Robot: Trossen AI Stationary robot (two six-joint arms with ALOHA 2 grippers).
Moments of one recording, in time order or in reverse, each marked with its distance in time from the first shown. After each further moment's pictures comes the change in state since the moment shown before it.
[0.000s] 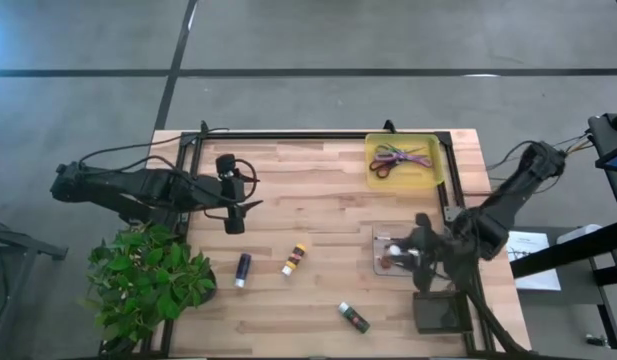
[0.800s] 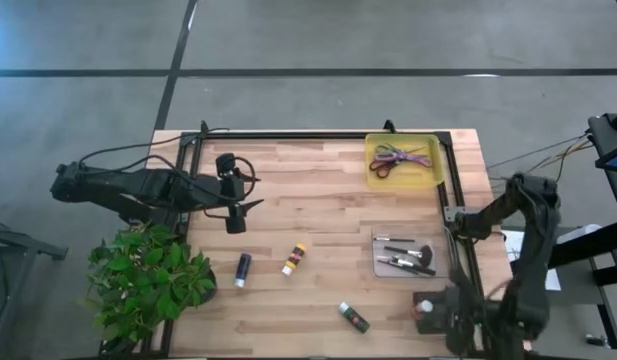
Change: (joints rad) left arm 0.000 0.000 0.000 0.023 -0.003 -0.031; right arm 0.542 0.547 0.395 -0.532 0.203 0.847
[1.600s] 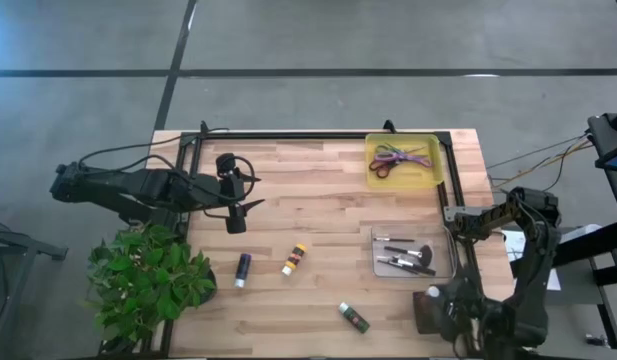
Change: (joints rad) left arm 0.000 0.000 0.000 0.011 0.000 0.004; right arm 0.029 0.130 0.065 -0.353 -0.184 0.453
